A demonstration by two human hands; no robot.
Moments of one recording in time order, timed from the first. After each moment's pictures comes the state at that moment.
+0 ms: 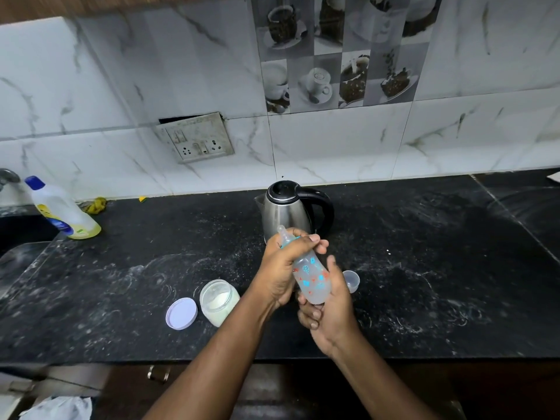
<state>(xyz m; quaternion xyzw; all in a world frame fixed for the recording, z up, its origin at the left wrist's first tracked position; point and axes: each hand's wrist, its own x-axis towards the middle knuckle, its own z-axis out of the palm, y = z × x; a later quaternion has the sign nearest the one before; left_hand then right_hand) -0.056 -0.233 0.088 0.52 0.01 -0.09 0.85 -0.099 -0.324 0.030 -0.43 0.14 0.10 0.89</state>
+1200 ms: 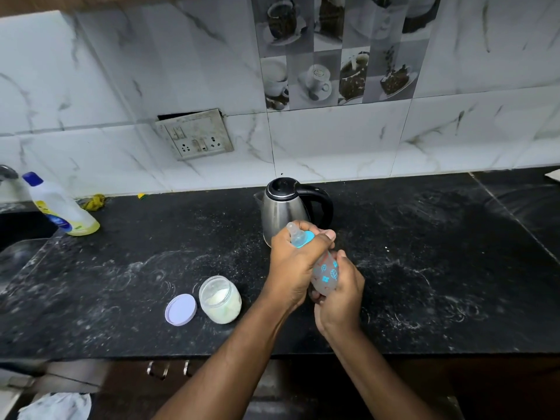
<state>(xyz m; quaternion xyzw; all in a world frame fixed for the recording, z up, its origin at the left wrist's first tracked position) -0.073 -0.258 0.099 0.58 0.00 0.02 0.82 -0.089 -0.323 0.037 -0.43 0.15 -0.12 0.88</state>
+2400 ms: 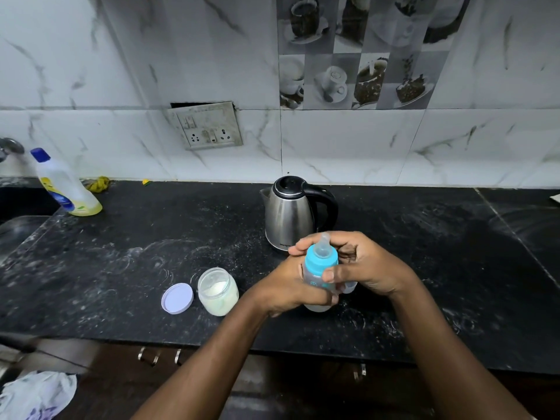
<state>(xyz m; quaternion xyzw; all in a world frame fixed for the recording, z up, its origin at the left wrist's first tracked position) -0.077 -0.220 0.069 0.70 -0.17 -0.18 0.67 -0.047 -0.409 0.109 -0.66 -0.33 0.22 0.64</state>
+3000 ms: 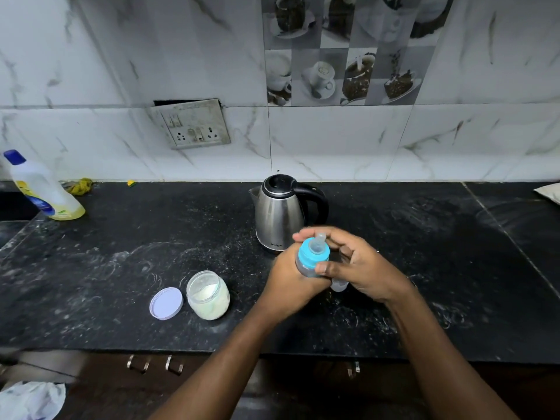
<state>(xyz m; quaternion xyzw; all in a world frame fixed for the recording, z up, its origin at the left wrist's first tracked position) -0.070 -0.248 0.048 0.74 -0.08 -0.01 0.67 -0.043 -0.421 0.081 -0.69 -0.30 0.13 0.64</state>
